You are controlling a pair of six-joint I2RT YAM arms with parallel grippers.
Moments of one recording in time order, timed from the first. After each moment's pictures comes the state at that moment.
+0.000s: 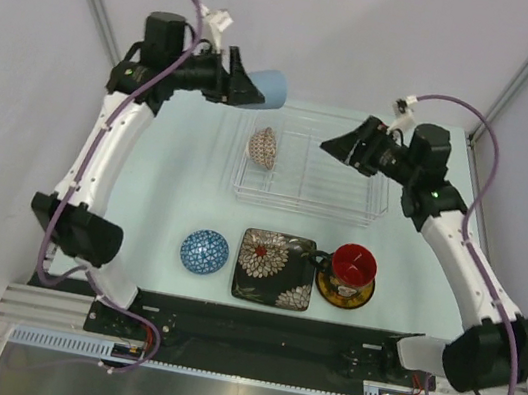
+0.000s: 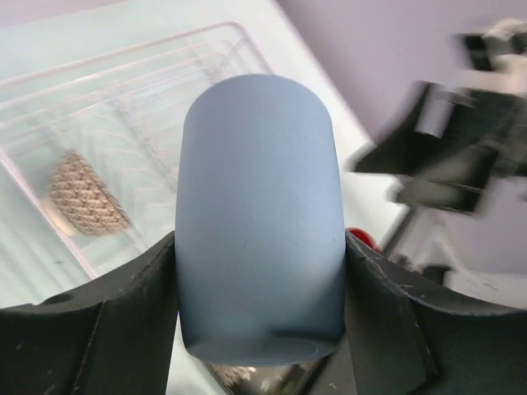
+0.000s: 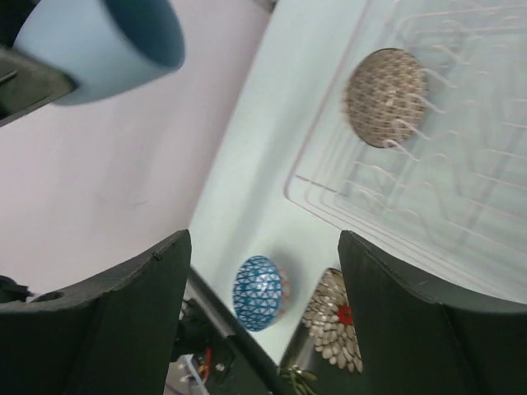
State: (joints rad) left arm -0.20 1.64 1.92 -0.68 0.79 -0.32; right arm 0.30 1.35 1.23 -0.10 -0.60 0.72
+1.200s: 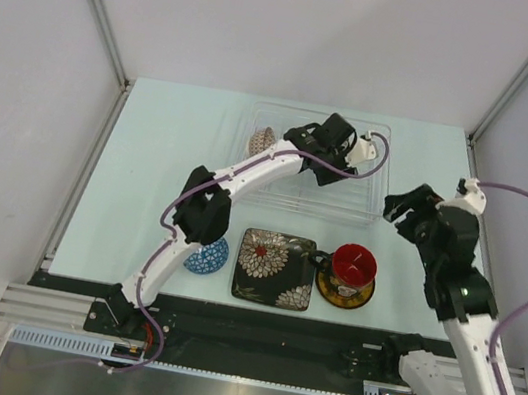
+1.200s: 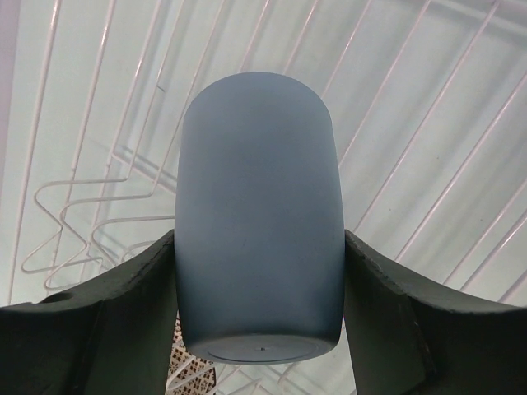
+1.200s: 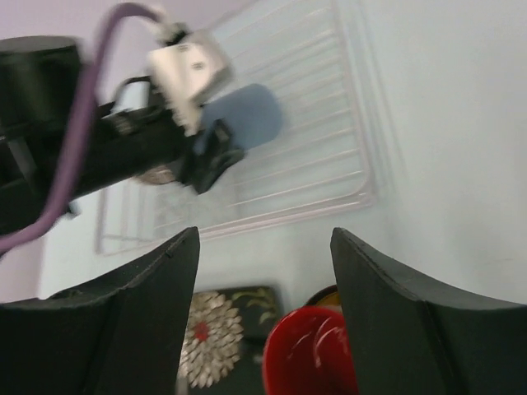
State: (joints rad) left arm -0.77 2.45 2.37 -0.73 -0.02 0.52; right arm 0.28 0.66 0.87 -0.49 0.17 0.64
